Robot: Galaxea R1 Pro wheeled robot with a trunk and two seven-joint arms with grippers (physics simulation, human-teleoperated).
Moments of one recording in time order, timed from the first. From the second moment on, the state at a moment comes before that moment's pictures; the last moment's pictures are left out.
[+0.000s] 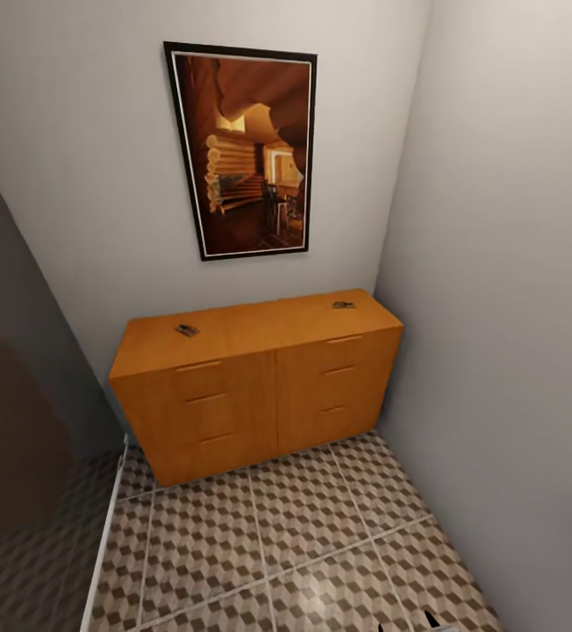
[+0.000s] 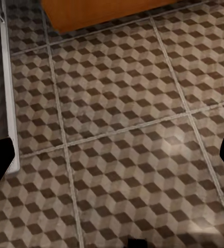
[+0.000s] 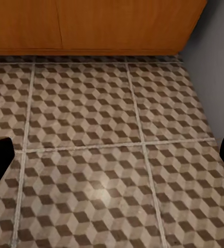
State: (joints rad) left arm -0.33 0.03 -0.25 0.07 0.24 -0.70 0.08; right arm -0.30 -0.03 0.32 -0.02 -0.08 -0.87 -0.09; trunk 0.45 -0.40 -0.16
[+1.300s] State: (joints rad) left arm -0.33 0.03 -0.25 0.07 0.24 -0.70 0.08; right arm -0.30 -0.03 0.32 -0.02 -0.08 -0.87 -0.09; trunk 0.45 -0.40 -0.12
